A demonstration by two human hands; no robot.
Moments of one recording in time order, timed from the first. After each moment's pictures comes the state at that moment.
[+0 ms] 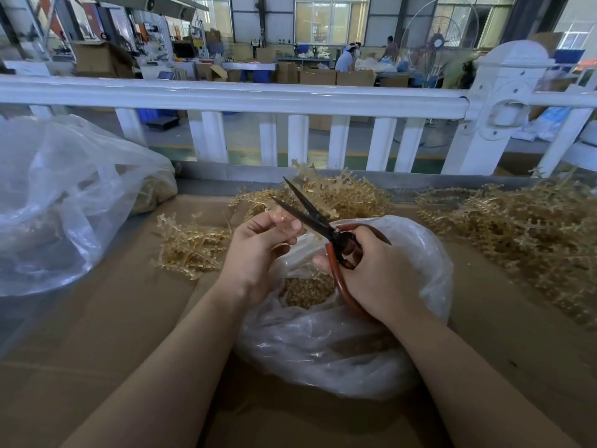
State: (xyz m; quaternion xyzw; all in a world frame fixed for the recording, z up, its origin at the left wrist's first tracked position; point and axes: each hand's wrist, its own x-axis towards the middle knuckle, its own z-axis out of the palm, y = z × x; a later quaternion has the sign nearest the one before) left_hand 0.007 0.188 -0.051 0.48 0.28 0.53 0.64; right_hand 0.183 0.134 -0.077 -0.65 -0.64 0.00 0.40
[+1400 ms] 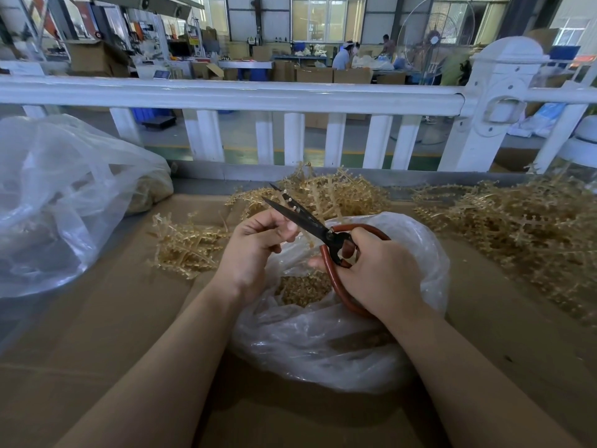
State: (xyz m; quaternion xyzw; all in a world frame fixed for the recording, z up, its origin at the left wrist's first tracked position) left_hand 0.005 0.199 -0.063 0.60 0.27 0.51 0.56; right_hand 0.182 0.129 -0.072 -0.64 -0.66 -0.11 0.38
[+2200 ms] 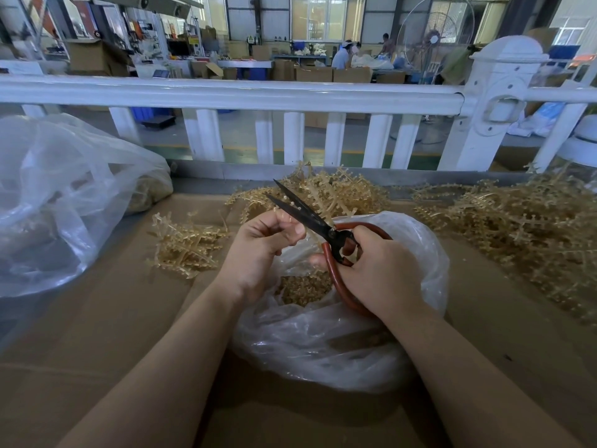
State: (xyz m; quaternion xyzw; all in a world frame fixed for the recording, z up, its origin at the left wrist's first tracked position) left_hand 0.010 0.193 -0.061 0.59 0.24 0.51 0.58; right_hand 0.183 0.129 -0.072 -0.65 -0.65 -0.09 0.38
